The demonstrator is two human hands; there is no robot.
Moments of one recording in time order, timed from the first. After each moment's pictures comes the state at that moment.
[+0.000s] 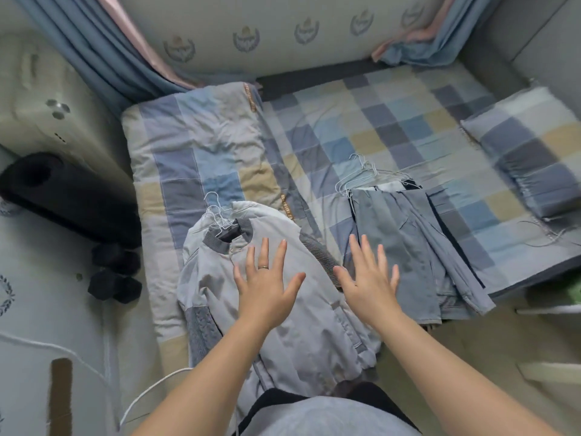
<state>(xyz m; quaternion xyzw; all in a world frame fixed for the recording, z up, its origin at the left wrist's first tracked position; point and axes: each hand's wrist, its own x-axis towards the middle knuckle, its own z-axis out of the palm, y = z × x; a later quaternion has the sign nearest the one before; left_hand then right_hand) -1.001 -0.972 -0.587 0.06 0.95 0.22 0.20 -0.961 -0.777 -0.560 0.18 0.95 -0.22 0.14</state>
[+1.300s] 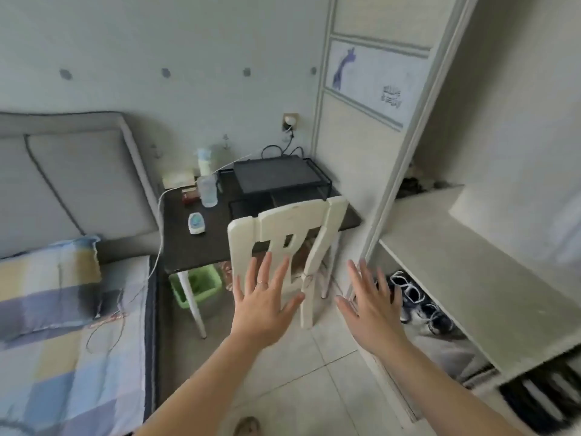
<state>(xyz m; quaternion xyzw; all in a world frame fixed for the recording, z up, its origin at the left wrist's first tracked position) -0.535 -0.196 -0.448 0.81 0.55 0.13 0.14 -0.325 -0.265 -0.436 0.78 0.60 -0.09 -0.14</state>
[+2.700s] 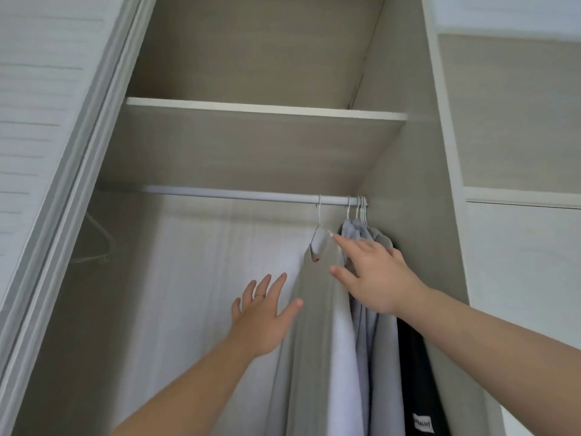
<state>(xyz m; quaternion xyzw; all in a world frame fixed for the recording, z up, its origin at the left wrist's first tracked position) 0.139 -0.017 0.055 0.90 -0.07 0.35 0.23 0.087 -0.234 0.134 0.87 0.21 0.44 -0.04</state>
